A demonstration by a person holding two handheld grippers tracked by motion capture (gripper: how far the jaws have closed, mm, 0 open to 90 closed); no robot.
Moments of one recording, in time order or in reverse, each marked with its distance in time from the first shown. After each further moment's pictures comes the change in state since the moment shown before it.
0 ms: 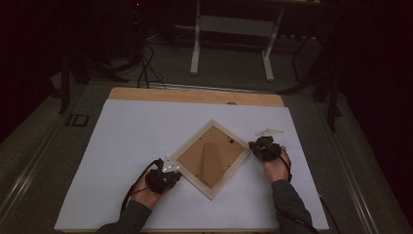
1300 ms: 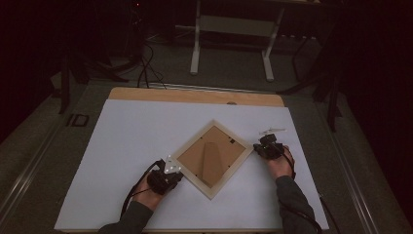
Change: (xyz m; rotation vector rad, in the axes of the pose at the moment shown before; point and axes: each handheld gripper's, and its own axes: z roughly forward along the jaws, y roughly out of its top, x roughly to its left) left arm -0.005 0.001 0.002 -0.007 0.005 0.007; right arm -0.025 -0.008 0.018 0.107 0.001 0.026
